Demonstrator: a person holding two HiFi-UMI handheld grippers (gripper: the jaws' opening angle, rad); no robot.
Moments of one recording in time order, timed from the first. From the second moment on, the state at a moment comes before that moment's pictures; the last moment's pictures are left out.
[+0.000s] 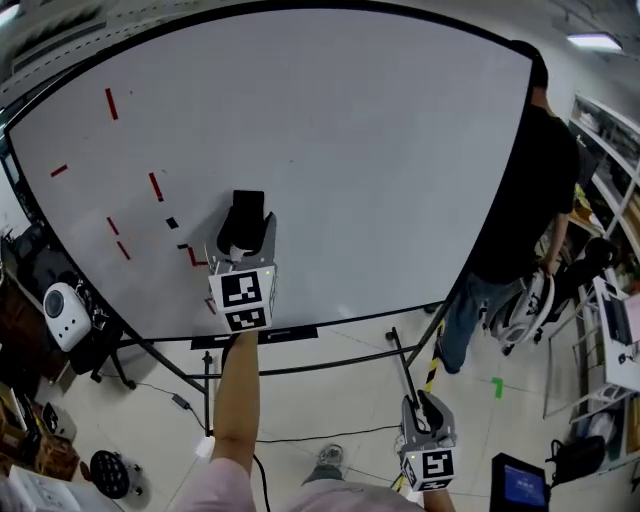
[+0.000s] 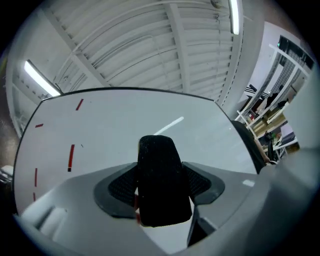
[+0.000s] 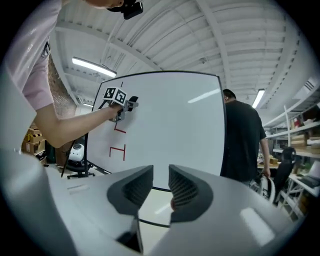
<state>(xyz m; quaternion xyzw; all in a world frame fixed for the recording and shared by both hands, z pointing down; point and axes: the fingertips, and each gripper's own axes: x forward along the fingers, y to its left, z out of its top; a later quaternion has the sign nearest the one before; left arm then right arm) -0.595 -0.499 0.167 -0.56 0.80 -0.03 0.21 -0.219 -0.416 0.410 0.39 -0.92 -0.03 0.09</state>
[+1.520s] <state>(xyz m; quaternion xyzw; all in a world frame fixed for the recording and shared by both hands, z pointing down) -0.216 -0.120 0.191 -0.59 0.76 0.07 0.26 -0.002 -0.207 0.341 0.30 -0.95 -0.06 -0.04</state>
